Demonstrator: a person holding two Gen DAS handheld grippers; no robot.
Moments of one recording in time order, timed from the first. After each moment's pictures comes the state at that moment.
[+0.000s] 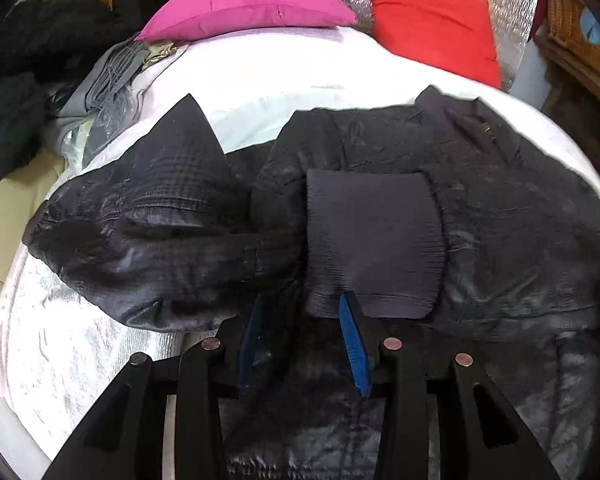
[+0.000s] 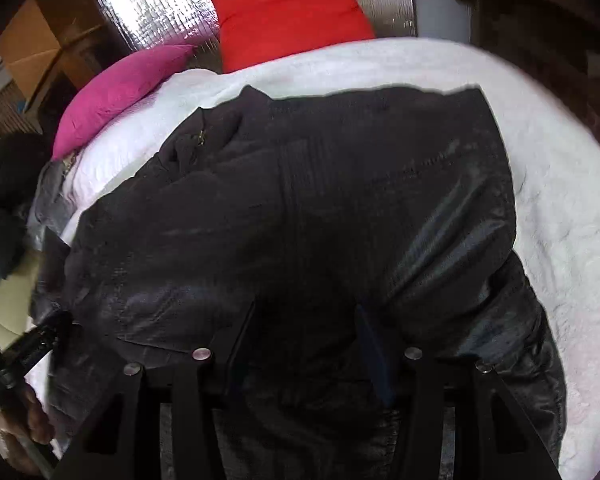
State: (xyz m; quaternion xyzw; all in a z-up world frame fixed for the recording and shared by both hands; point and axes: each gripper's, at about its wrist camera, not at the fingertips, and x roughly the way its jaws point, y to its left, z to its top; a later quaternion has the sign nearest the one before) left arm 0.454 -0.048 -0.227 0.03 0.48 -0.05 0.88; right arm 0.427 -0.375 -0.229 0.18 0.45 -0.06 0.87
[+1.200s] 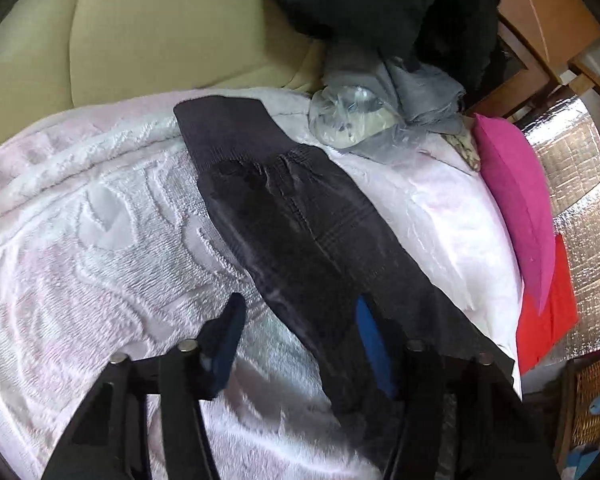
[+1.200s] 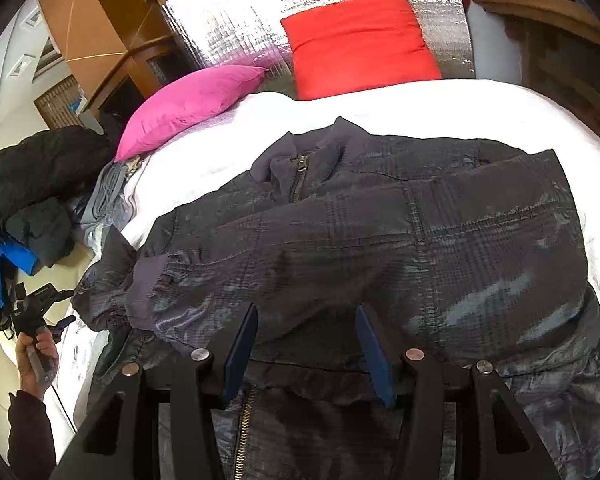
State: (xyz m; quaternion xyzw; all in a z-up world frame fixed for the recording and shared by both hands) left arm 0.510 0.278 -0.266 -0.40 0.40 0.13 0.82; right arm 0.428 -0.322 -0.211 0.18 0.39 0.02 0.90
